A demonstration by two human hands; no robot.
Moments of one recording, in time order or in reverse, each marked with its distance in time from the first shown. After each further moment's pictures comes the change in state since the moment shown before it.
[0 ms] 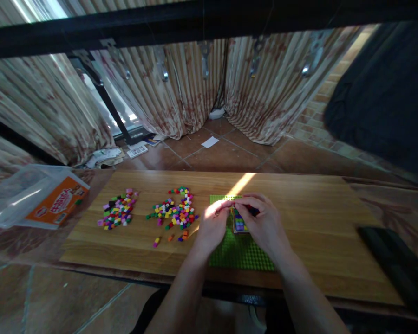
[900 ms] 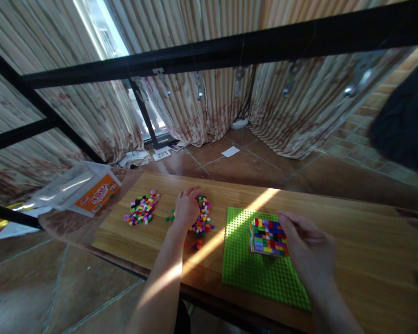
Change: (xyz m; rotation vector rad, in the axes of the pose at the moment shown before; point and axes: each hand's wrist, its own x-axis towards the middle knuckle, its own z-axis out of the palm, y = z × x) left_hand 0.052 -0.006 -0.122 1.198 0.303 0.145; right_hand 0.000 0.015 -0.016 0.209 0.216 0.214
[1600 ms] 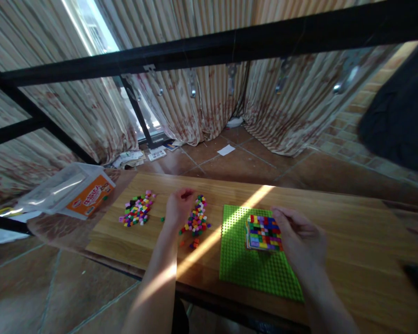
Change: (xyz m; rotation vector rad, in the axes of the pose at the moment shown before) left_hand -0.002 0.010 -0.021 -0.683 0.085 -0.252; right_hand 0.001 0.004 0.004 0.023 0.021 0.029
